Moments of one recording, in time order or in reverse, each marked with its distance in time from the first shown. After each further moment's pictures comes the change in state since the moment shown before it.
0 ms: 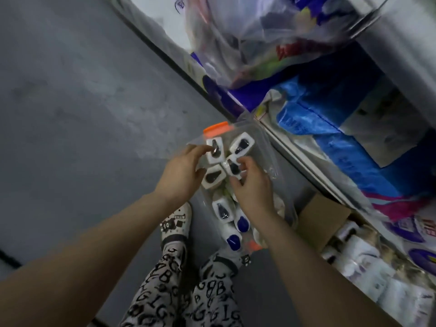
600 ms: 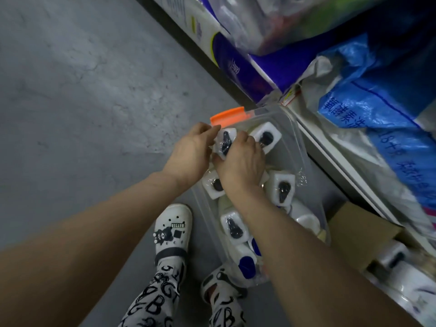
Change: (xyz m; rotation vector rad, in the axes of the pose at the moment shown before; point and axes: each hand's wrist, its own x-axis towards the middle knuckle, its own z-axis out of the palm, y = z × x) left_hand 0.093 -0.086 0.076 -0.007 0.005 0.040; right_hand 0.113 0.012 0.113 -0.420 0.079 0.005
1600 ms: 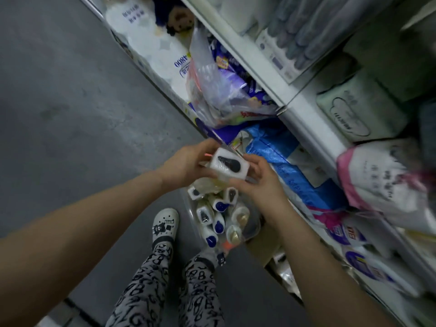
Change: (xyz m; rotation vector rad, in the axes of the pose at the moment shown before) left_hand -0.095 0.207 -0.203 -0.346 -0.202 0.138; right_hand -0.157 0.024 -0.320 1.008 -0.292 -0.009
